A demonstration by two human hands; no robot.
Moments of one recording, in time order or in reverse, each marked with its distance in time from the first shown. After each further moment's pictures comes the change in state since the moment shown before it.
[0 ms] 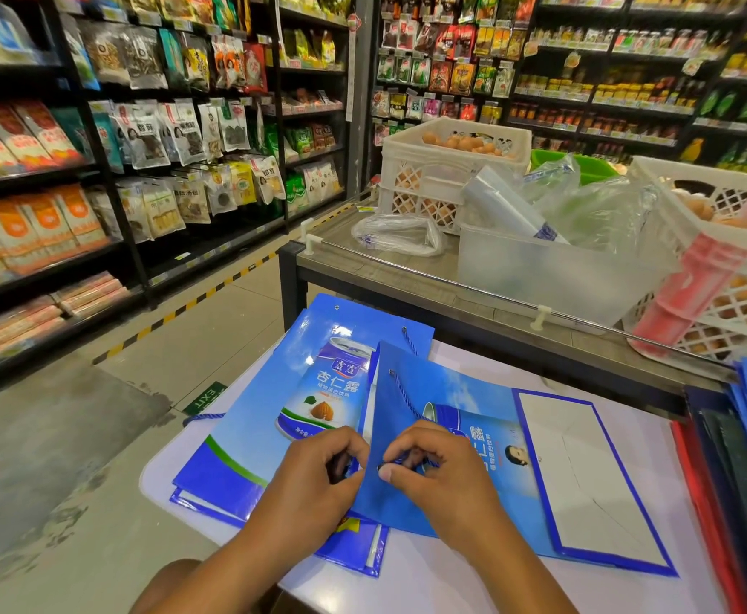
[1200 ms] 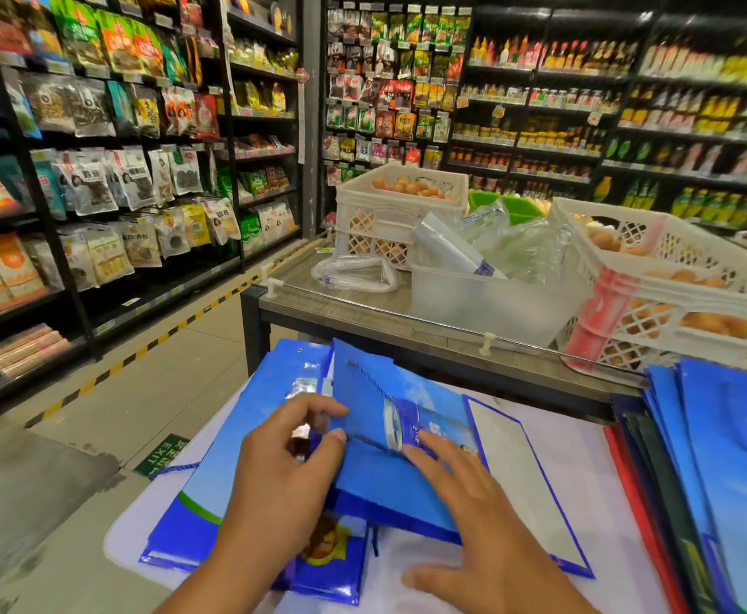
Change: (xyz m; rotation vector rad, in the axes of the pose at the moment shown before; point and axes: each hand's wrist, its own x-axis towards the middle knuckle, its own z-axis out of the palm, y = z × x) left_hand 0.003 0.078 -0.024 -0.199 0.285 0.122; right_hand -0.054 -0.021 -0.063 -0.693 -0.160 -0.110
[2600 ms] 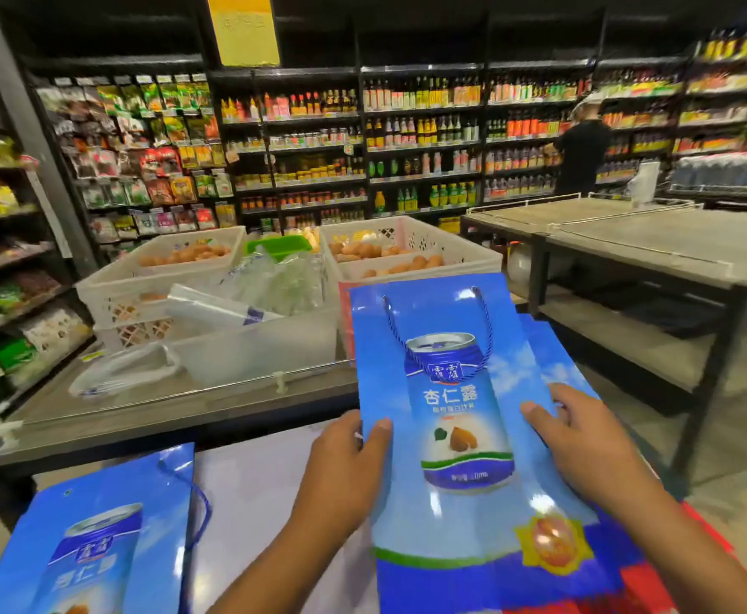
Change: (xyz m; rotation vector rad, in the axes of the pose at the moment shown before) left_hand -0.018 0.086 0.231 0.075 -0.628 0.022; right_hand -0.198 0.118 -0.144 0.212 0.941 0.776
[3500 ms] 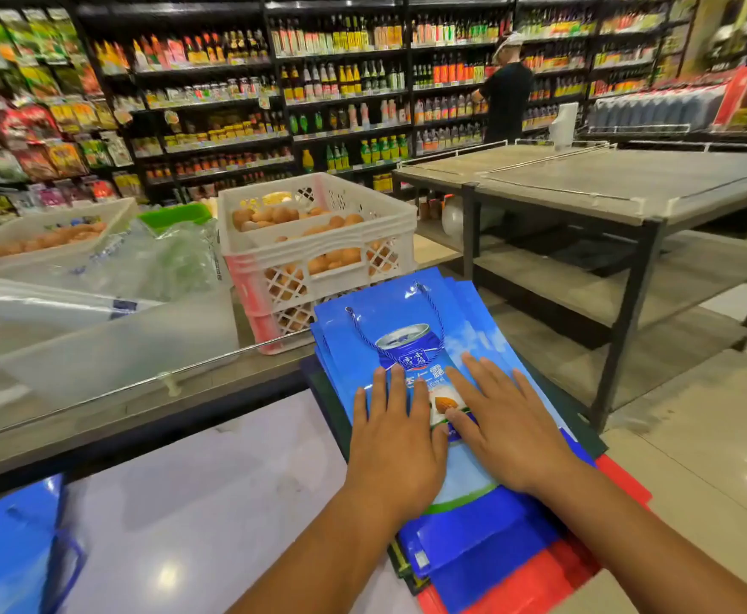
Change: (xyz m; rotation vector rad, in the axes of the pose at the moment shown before) left_hand 0.048 -0.008 0.176 0.929 -0.261 0.513; right_hand 0.045 0.114 0.028 -0.691 -0.238 -0.182
